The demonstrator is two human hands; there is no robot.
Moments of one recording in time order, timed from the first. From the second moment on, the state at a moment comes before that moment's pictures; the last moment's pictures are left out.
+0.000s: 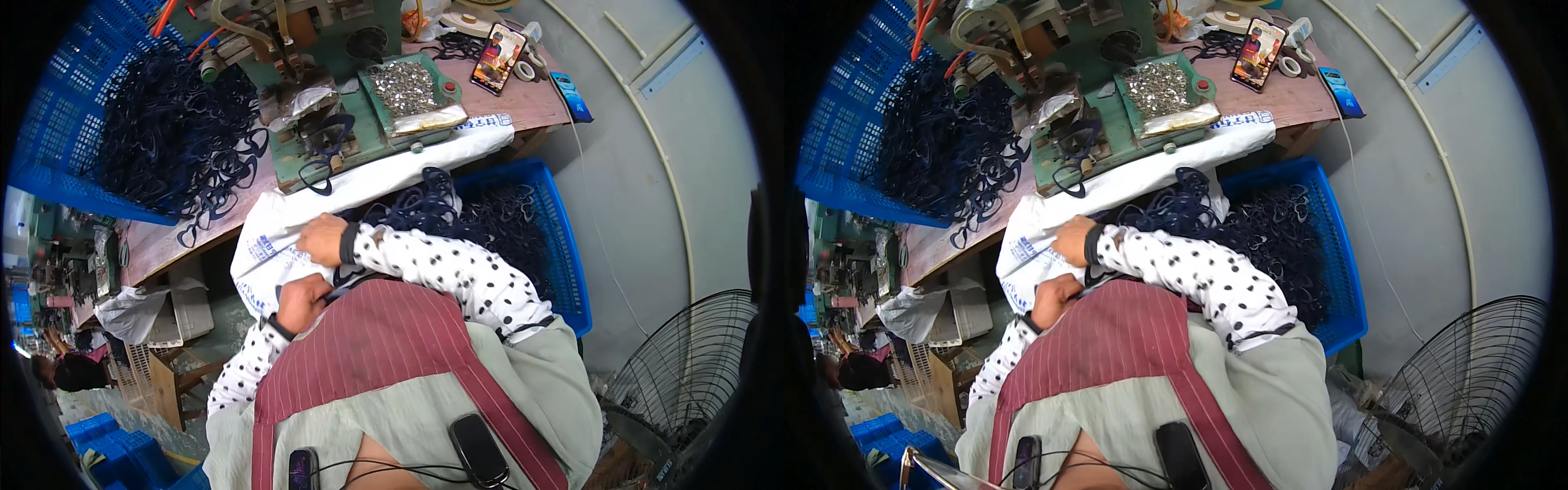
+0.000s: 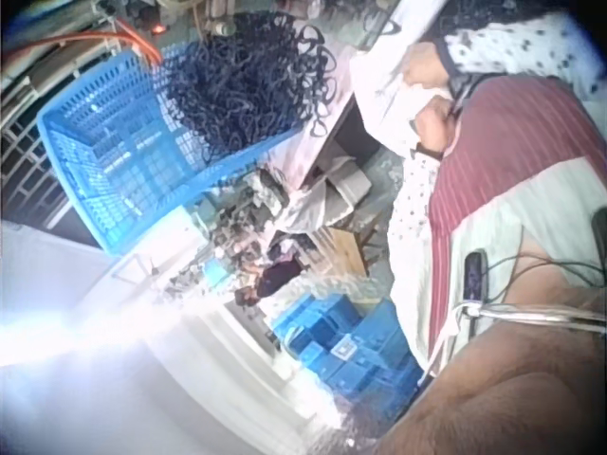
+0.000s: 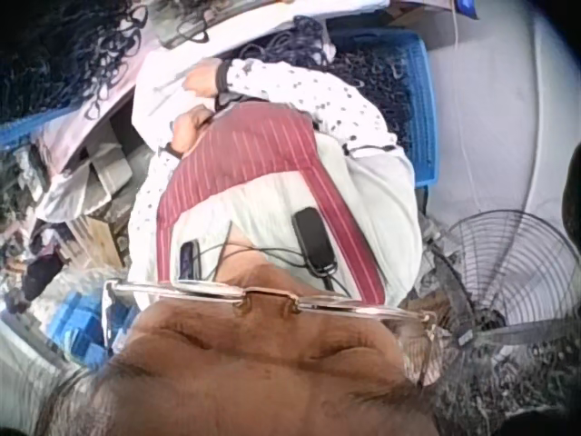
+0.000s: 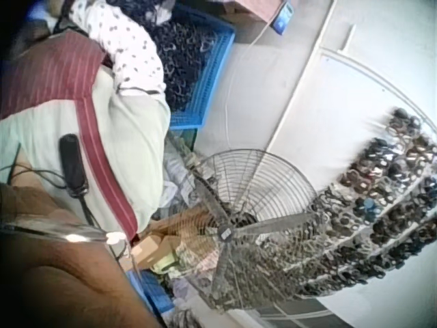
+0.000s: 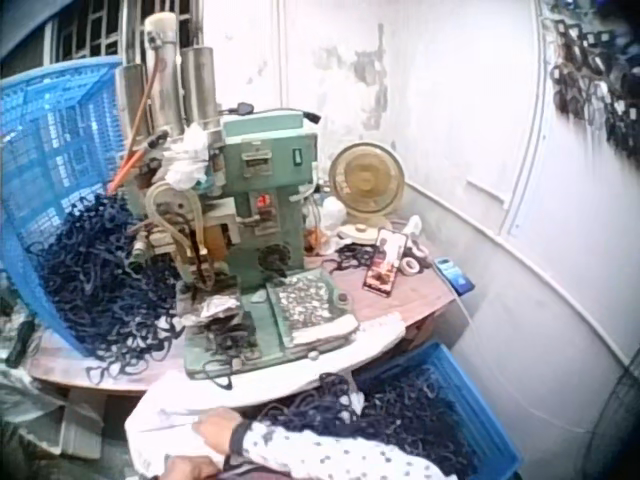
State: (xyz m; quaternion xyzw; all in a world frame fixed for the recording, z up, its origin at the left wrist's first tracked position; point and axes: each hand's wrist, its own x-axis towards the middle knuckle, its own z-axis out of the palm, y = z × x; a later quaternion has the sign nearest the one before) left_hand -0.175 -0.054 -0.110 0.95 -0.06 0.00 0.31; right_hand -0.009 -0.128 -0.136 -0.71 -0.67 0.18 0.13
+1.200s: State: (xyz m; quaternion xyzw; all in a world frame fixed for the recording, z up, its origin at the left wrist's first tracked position) left_hand -0.041 -0.002 0.003 0.88 -0.21 0.39 0.16; right_hand 0.213 -0.223 -0.107 -0.95 -0.22 -0.14 0.16
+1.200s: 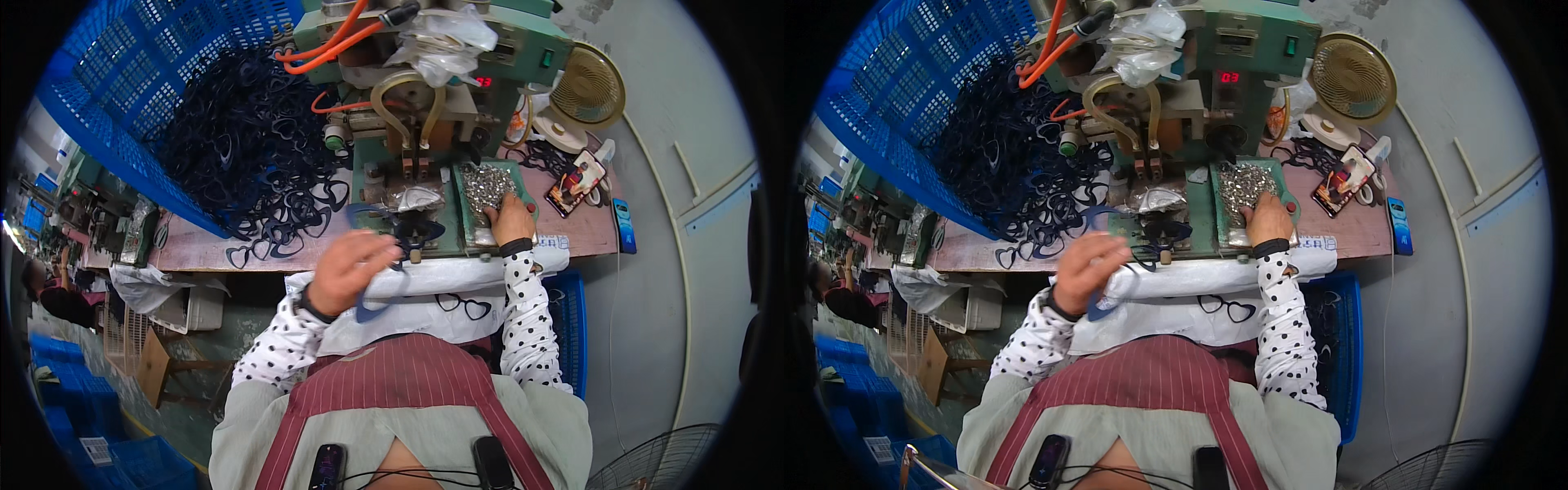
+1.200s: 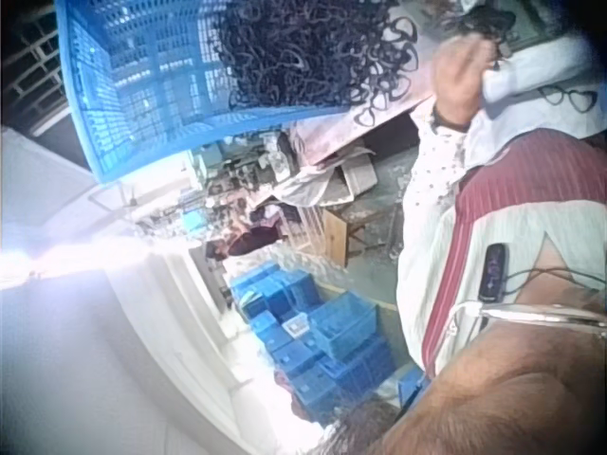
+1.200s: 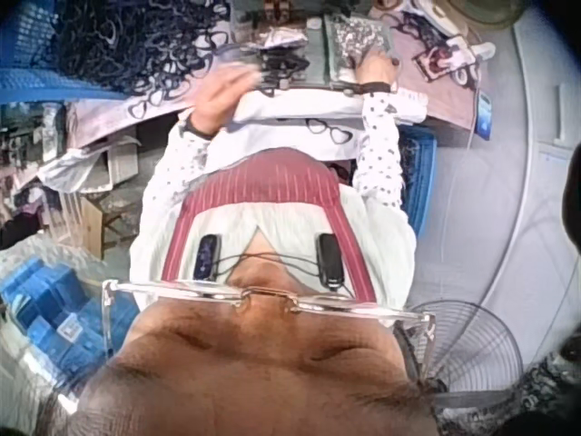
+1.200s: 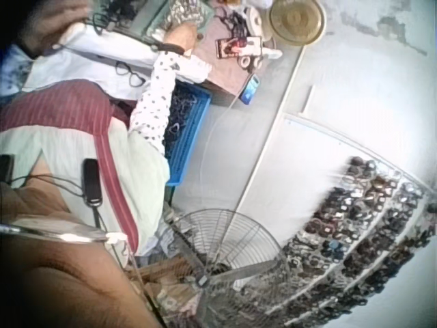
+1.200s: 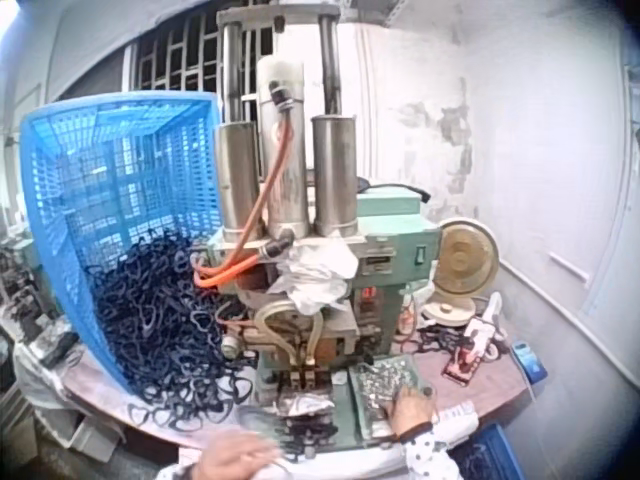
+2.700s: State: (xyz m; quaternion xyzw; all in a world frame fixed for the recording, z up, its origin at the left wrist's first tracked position) left_hand 0.005 0.196 -0.162 0.97 0.20 0.14 -0.06; right_hand 0.211 -0.223 -0.111 -0.86 -0.19 -0.28 0.39
